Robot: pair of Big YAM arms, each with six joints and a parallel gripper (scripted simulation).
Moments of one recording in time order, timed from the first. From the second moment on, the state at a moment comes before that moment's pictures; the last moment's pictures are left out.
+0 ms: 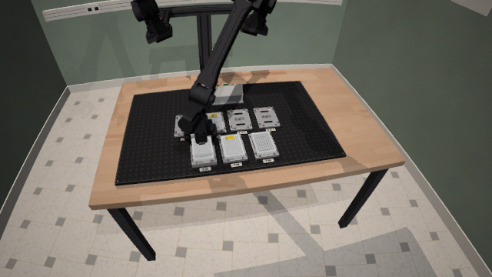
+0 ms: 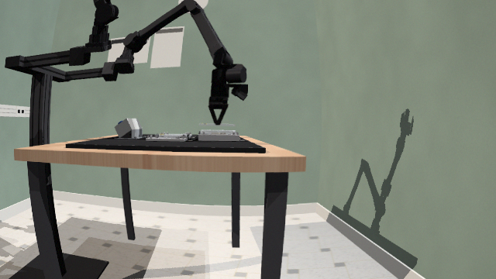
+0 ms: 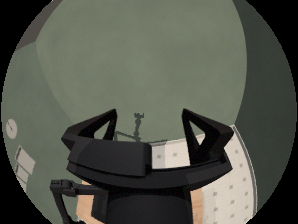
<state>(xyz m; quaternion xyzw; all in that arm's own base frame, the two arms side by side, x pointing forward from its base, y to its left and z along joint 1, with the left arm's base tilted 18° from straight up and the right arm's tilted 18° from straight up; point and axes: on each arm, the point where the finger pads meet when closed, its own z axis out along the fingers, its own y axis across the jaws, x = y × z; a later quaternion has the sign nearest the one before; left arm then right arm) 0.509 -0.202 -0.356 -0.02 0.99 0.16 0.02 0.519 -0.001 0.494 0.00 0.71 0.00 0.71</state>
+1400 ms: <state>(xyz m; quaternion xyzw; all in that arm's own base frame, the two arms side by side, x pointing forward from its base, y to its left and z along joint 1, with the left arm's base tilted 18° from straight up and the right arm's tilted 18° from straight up) 0.505 -0.041 -0.303 -0.04 0.99 0.16 0.02 0.519 -0.001 0.494 0.00 0.71 0.00 0.71</state>
